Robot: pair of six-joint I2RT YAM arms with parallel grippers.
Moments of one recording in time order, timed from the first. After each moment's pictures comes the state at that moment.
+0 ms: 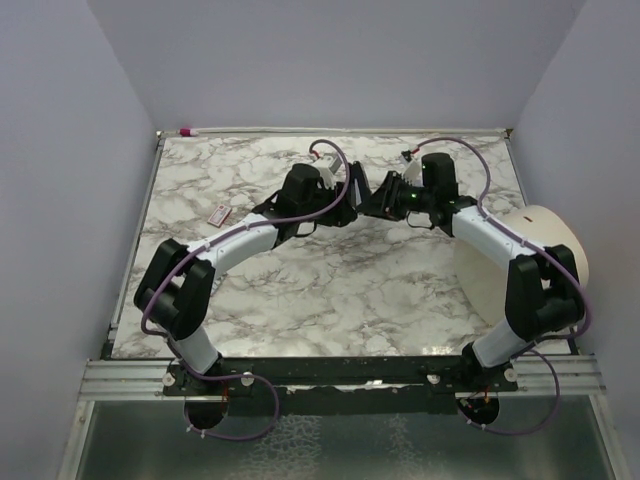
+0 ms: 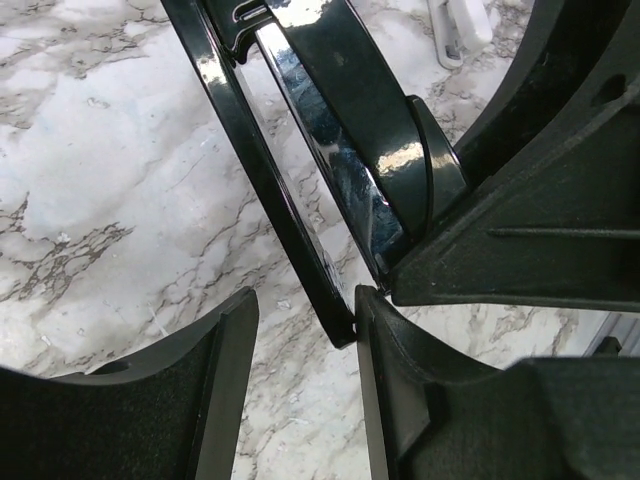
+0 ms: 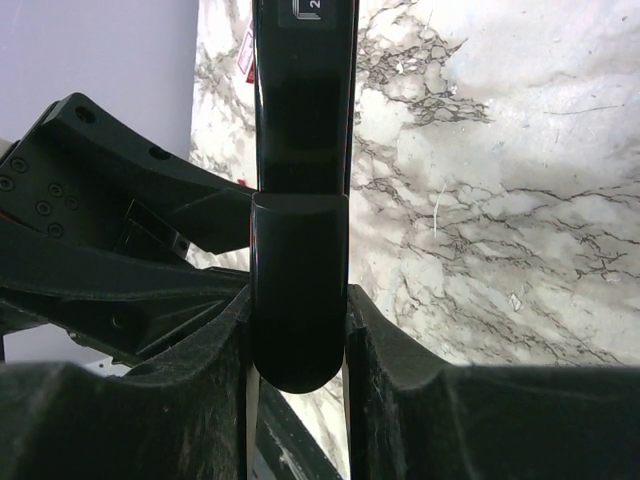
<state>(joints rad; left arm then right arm) -0.61 1.66 1.14 0.05 0.25 -0.45 0.31 1.58 1.06 -0.05 -0.67 0.71</state>
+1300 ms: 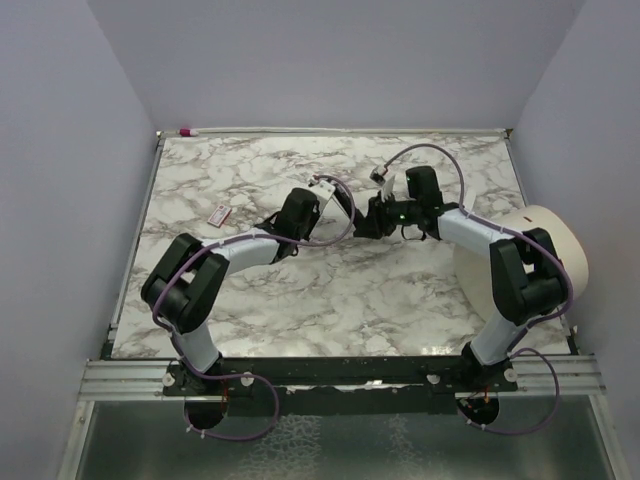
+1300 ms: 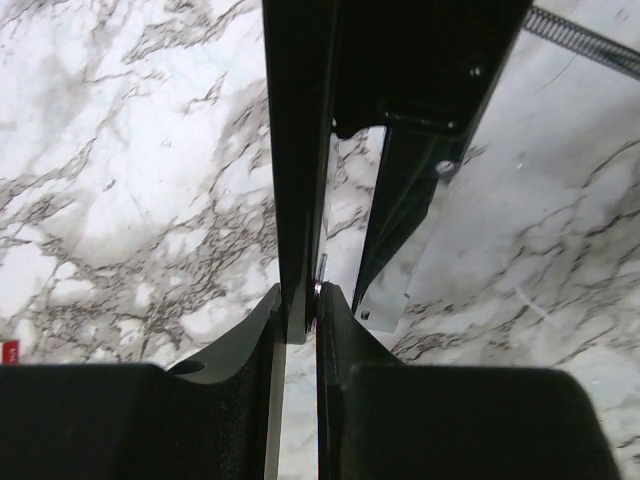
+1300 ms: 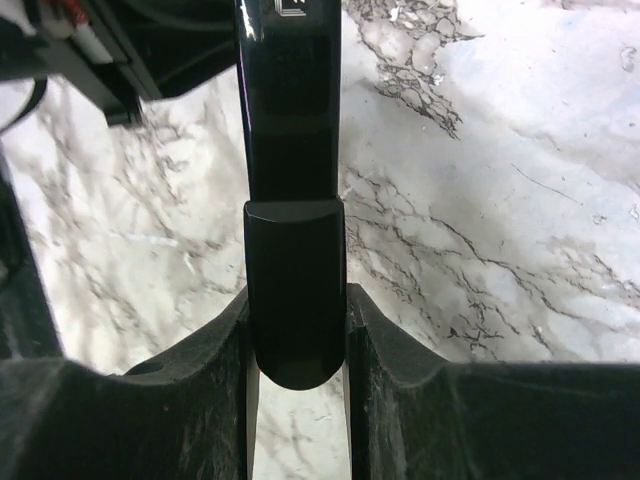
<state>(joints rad) -0.61 1.73 0.99 0.12 -0.25 0.07 0.34 1.71 1.05 -0.05 -0.77 0.02</state>
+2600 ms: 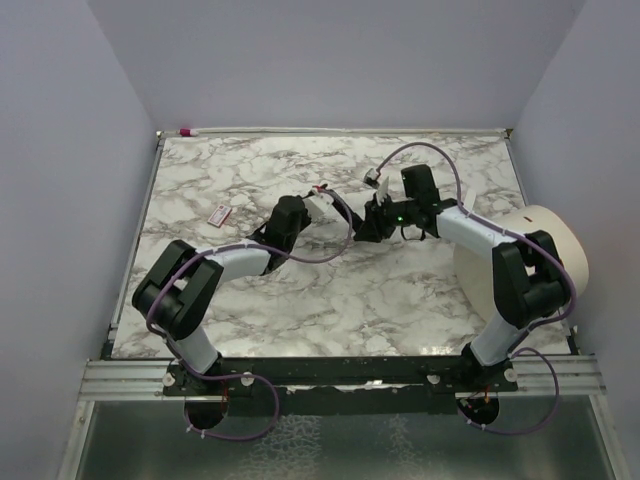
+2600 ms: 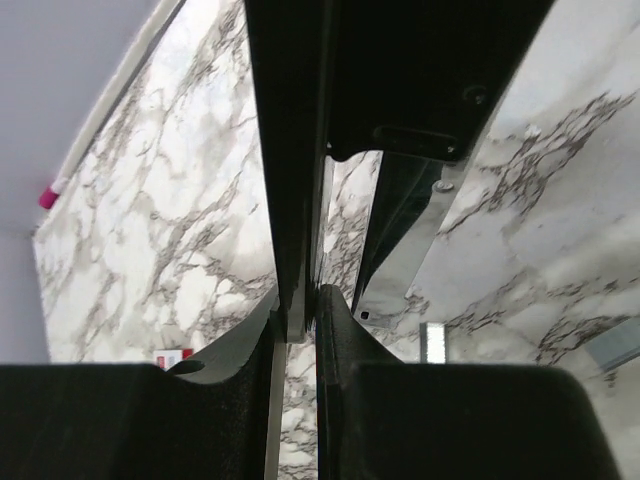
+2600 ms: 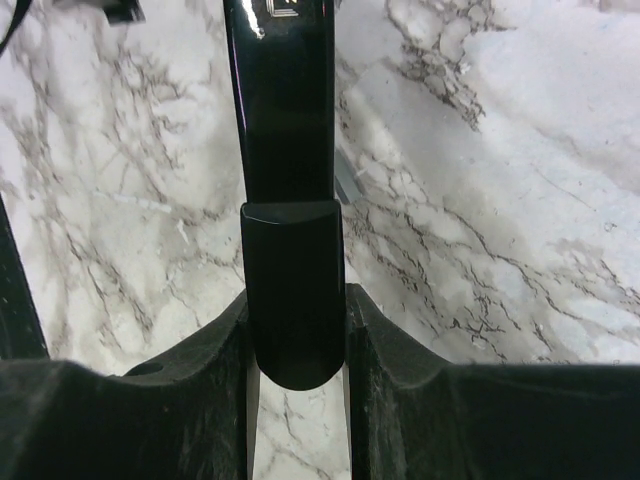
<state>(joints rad) -0.59 1.67 0.78 0.44 -0.38 0.54 0.36 1.69 1.07 -0.19 -0.75 -0.21</state>
